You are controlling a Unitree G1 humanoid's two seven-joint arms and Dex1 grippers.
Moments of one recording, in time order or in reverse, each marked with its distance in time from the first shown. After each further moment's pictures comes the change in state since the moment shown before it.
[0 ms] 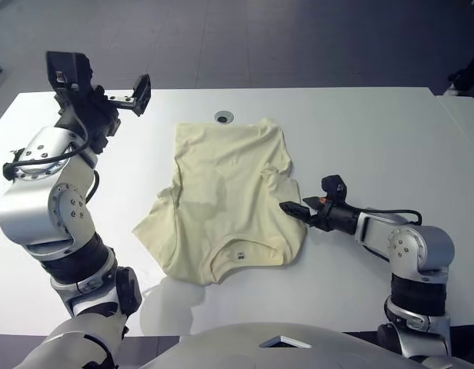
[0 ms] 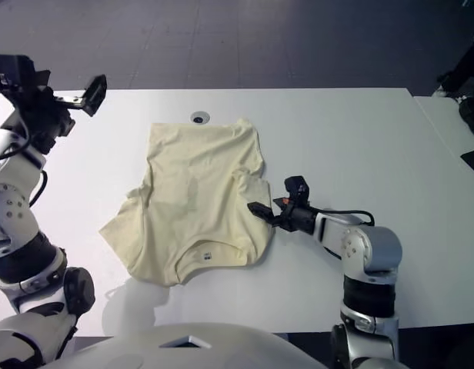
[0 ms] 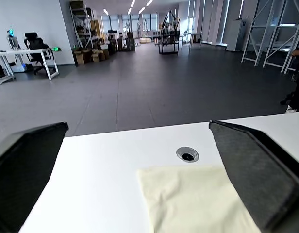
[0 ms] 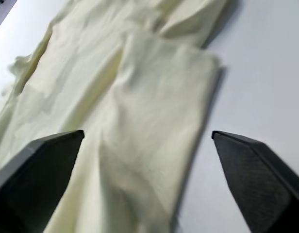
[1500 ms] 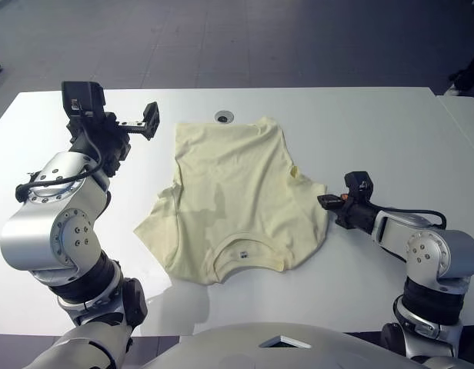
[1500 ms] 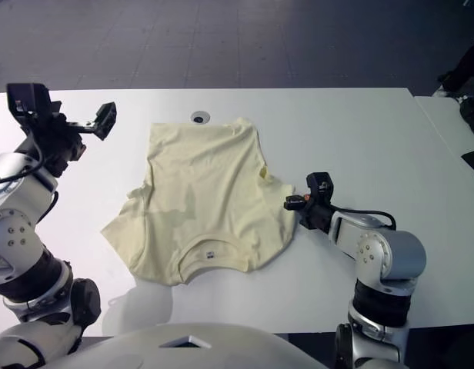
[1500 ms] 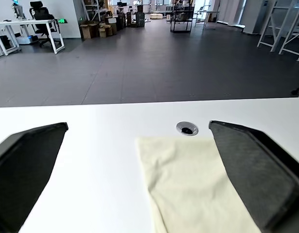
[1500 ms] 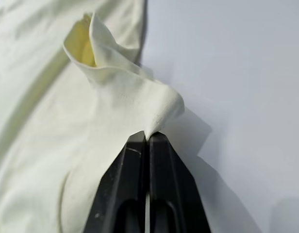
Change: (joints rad) left arm 0.097 -0.059 -0.002 -0.179 -0.069 0.184 0.149; right arm 0.031 -0.031 -0.108 -0.155 -0.034 0.122 -0.219
